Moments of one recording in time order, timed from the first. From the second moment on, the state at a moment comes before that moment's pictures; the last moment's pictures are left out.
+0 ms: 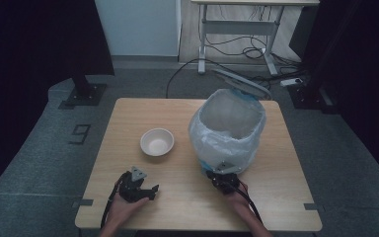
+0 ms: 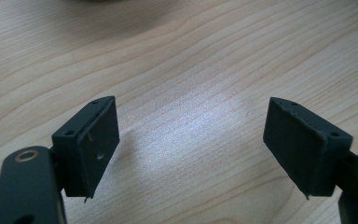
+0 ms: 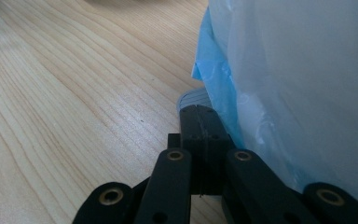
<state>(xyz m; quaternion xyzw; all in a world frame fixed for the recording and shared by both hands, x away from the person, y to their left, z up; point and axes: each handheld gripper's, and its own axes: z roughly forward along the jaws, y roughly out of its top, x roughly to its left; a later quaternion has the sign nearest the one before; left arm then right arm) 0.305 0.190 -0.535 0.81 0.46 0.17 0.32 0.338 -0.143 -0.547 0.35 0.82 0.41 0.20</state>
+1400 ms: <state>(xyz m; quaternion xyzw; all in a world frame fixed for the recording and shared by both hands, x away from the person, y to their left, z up) 0.333 0.209 -0.490 0.77 0.48 0.17 0.39 0.338 -0.144 -0.548 0.35 0.81 0.42 0.19</state>
